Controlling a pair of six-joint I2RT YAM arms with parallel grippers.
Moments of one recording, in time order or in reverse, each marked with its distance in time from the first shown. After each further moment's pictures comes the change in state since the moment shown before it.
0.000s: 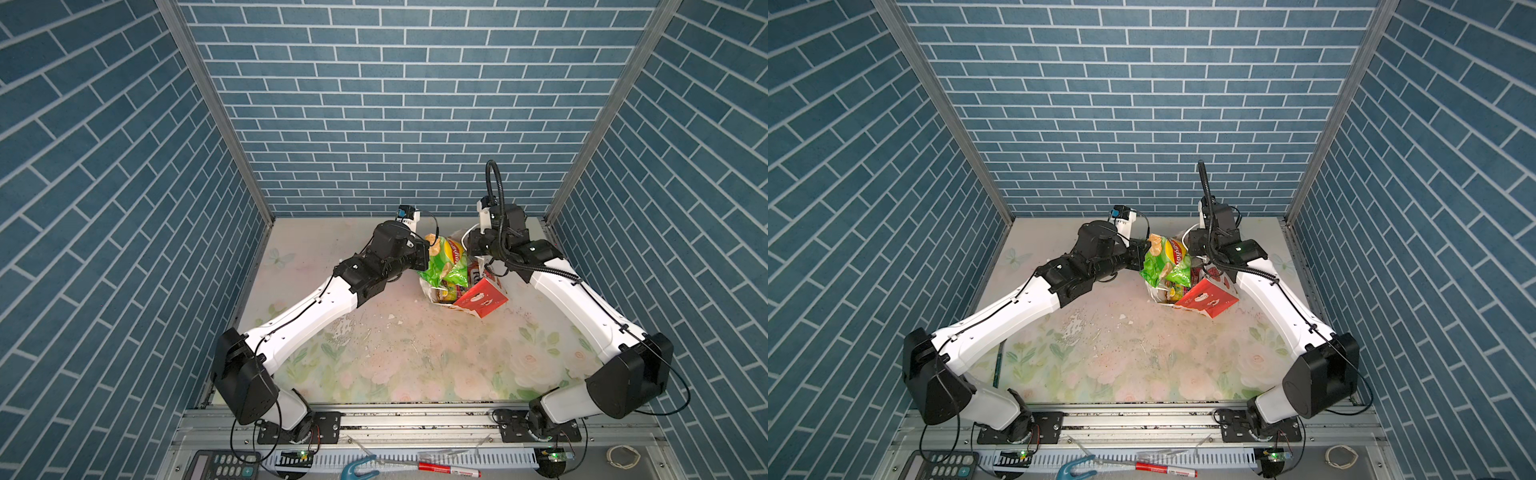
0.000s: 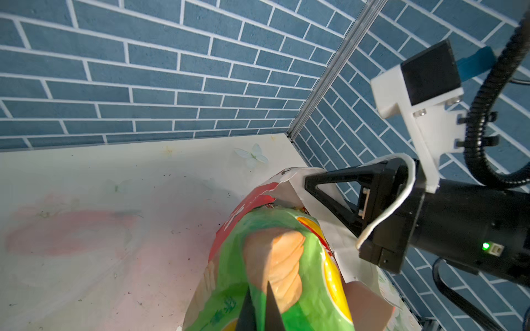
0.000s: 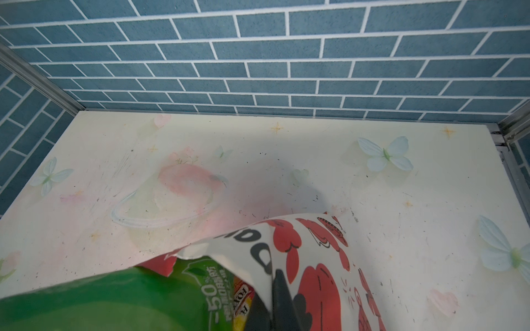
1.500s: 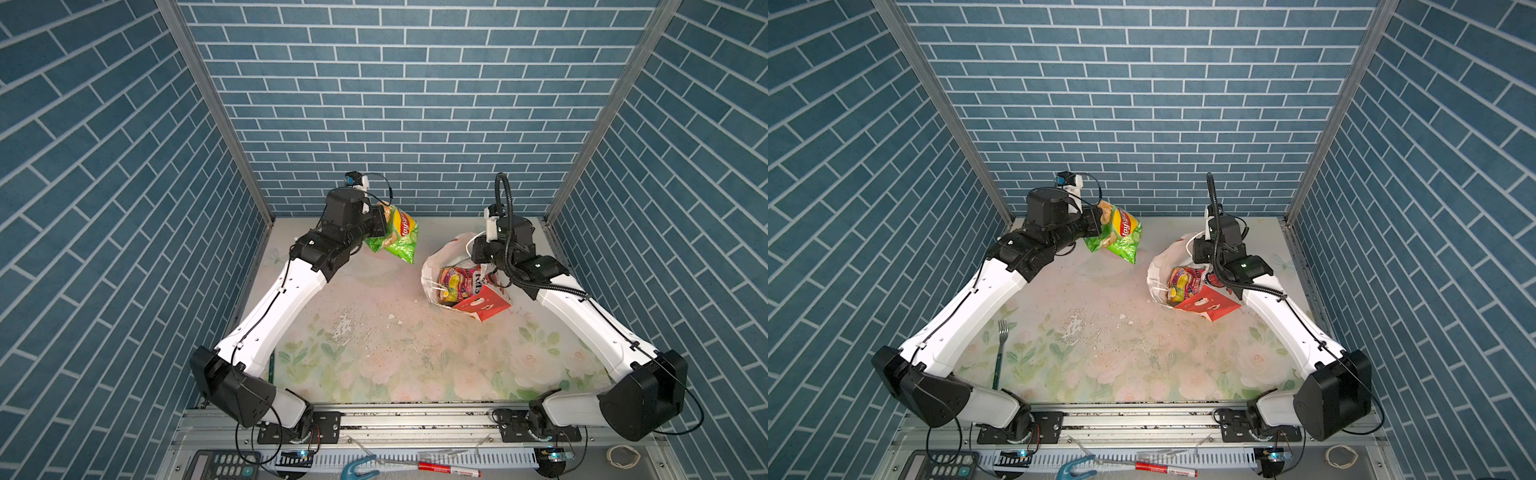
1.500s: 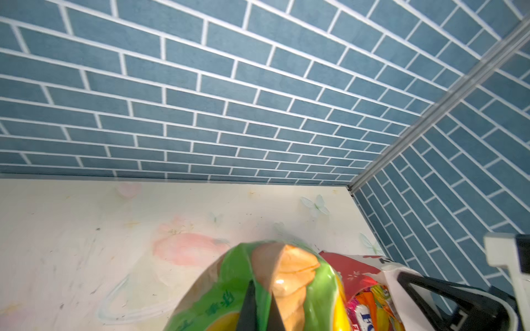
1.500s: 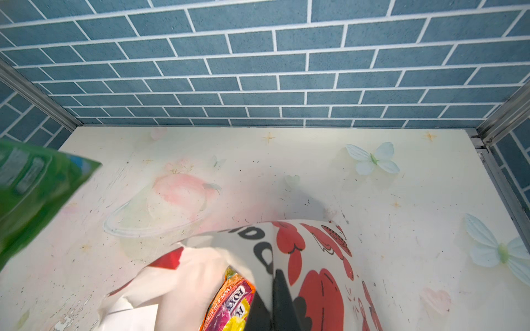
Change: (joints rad) left arm 0.290 -0.061 0.164 -0.214 -0.065 0.018; right arm 0.000 -0.105 -0.166 0.137 0.031 0.000
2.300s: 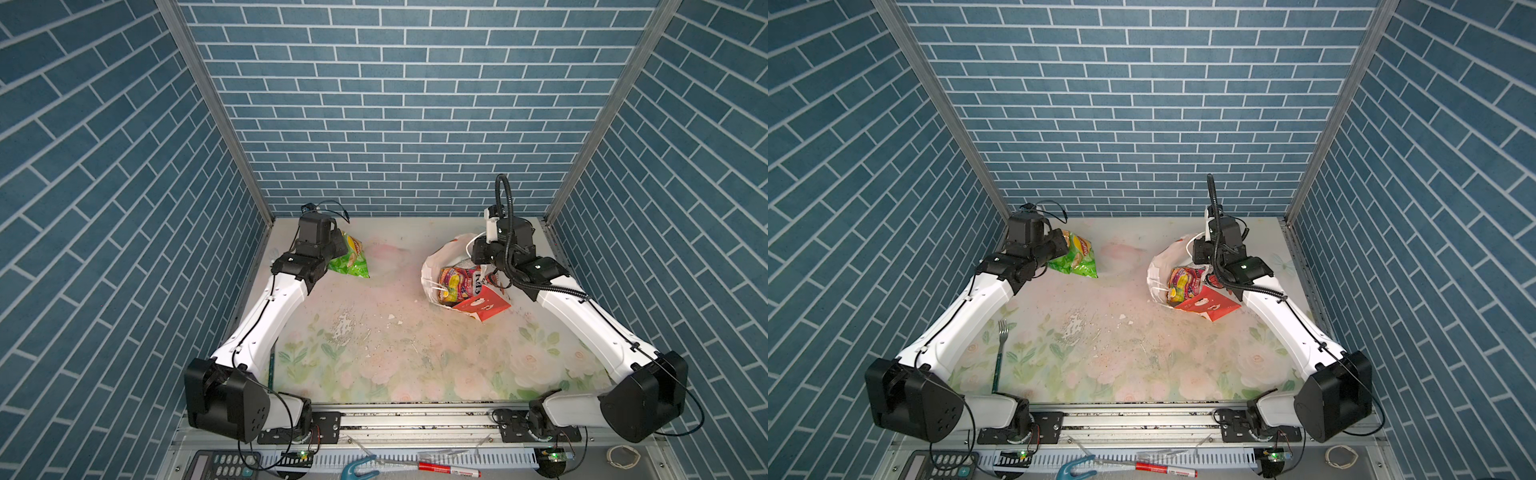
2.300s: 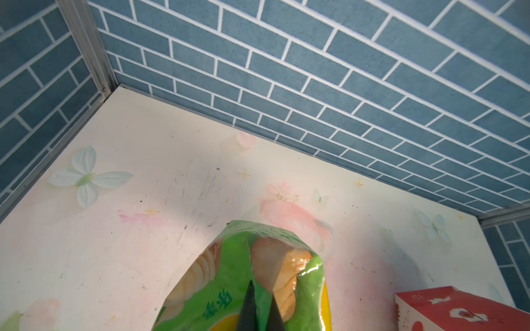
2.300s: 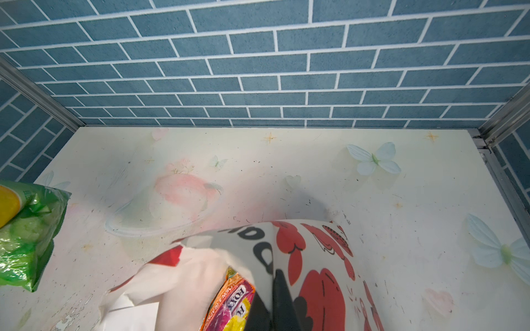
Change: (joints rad) left arm 0.233 -0.059 -0.333 0.046 -0.081 -0.055; right arm 0.000 -0.012 -0.018 0.013 -0.006 0.000
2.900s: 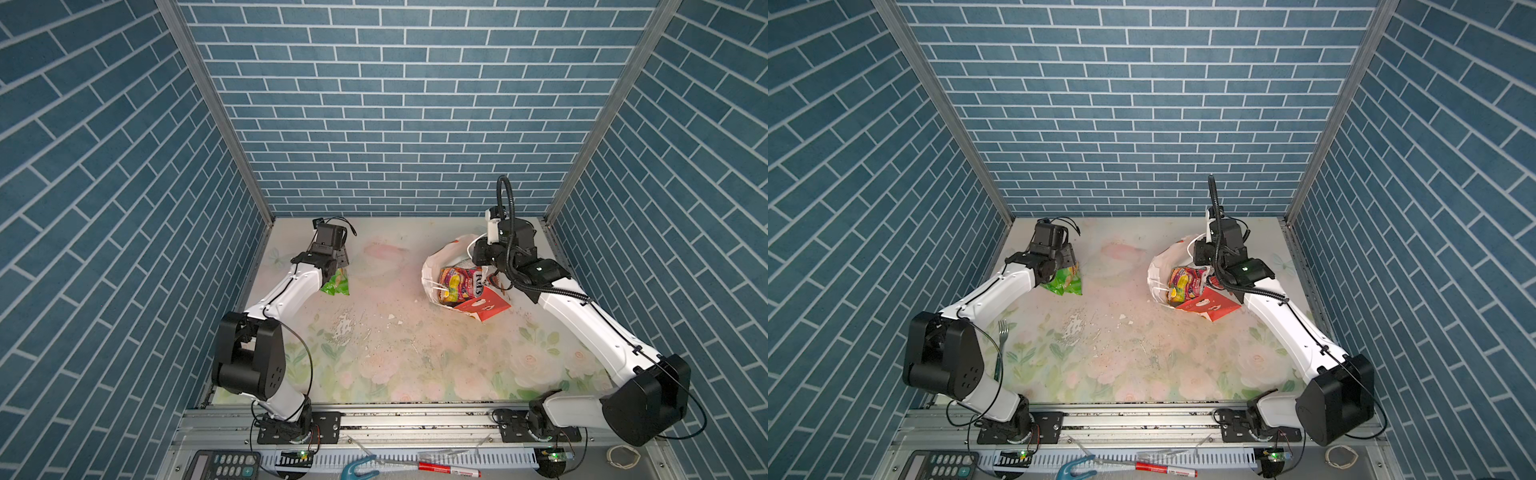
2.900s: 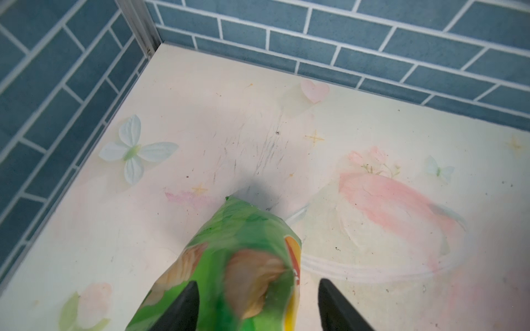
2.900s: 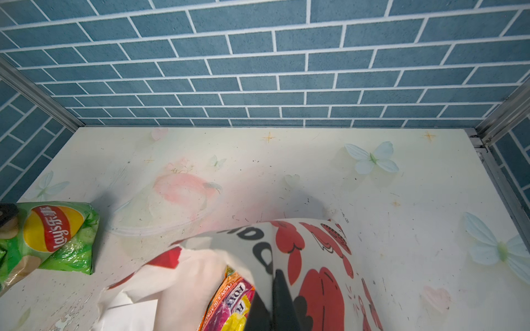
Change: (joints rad) left arm 0.010 0.190 -0.038 0.045 -0.146 0.100; right arm 0.000 -0.012 -0.012 -0.002 0.008 0.000
